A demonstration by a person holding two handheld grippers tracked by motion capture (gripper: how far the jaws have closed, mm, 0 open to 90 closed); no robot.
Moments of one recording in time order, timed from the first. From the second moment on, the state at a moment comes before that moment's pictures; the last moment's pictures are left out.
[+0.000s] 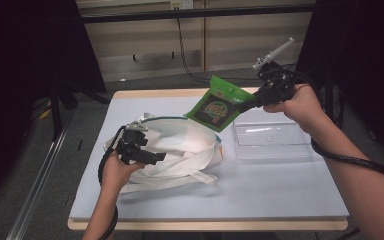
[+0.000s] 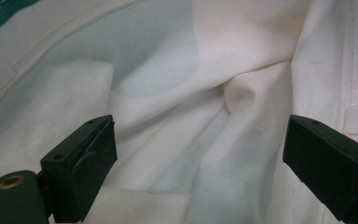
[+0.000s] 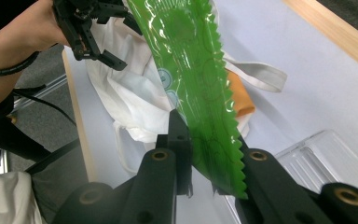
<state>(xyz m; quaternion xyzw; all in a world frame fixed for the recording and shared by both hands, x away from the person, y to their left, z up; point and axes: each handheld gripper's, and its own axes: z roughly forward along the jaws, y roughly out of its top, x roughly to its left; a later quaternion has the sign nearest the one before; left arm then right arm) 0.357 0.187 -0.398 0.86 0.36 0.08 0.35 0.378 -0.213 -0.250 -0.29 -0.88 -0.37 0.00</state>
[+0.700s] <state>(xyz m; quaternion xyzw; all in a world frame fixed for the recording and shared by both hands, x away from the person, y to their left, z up) 0.357 0.185 -0.399 0.87 0.35 0.08 0.35 0.369 -0.262 -0.253 -0.33 -0.87 -0.36 -0.01</state>
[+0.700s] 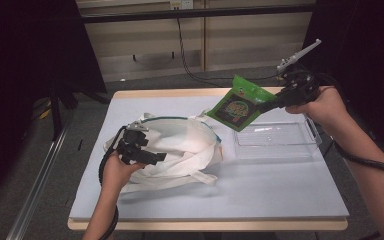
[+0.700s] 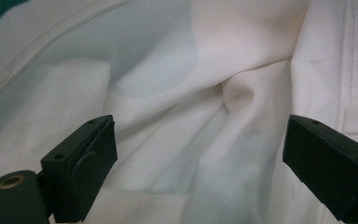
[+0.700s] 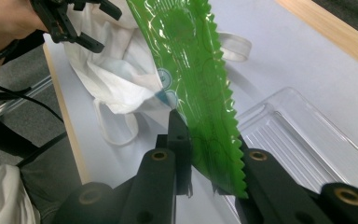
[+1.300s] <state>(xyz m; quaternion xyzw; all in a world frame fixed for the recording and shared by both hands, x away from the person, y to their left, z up) 0.357 0.185 -0.399 0.86 0.36 0.08 0.35 0.365 -0.295 -0.264 -0.36 -0.87 -0.34 -0.02</state>
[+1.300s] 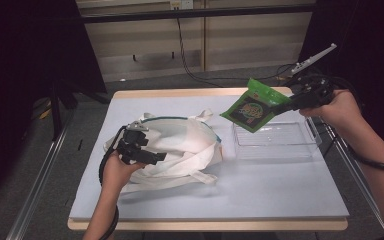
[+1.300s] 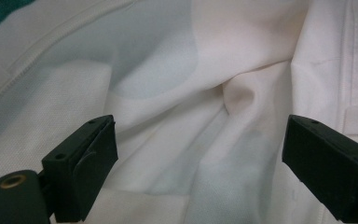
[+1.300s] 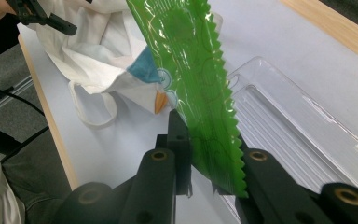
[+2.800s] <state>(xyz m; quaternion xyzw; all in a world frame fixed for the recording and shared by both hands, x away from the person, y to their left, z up) 0.357 0.185 -0.400 0.86 0.36 0.08 0.35 0.359 -0.338 -0.290 -0.39 -0.87 -0.30 -0.04</state>
